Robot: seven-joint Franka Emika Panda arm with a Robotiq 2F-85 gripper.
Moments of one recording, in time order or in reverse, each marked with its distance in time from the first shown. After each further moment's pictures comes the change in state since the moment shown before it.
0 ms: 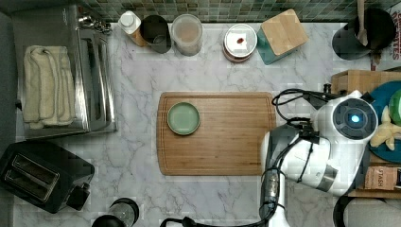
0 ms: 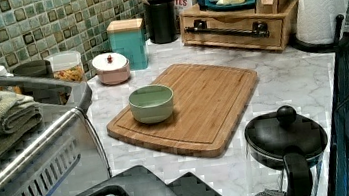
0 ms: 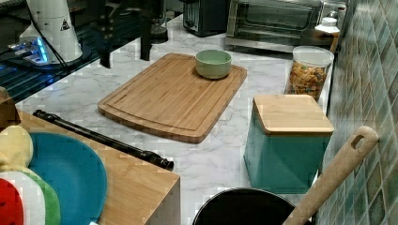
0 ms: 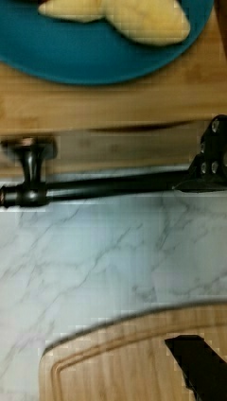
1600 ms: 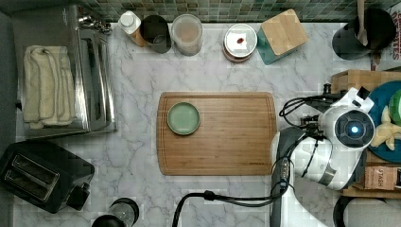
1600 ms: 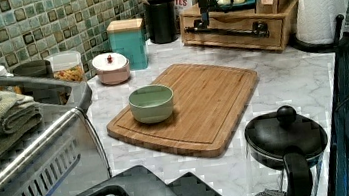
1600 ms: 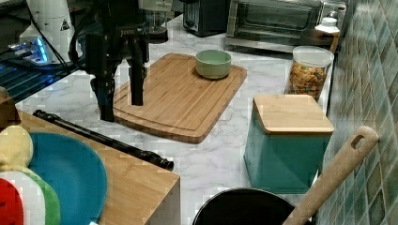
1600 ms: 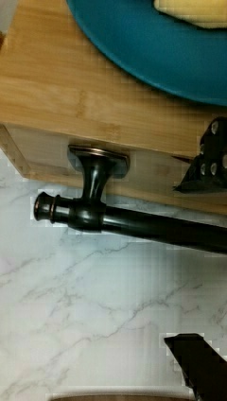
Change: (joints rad) arm -0.041 0.146 -0.032 -0.041 -0.006 0.342 -0.297
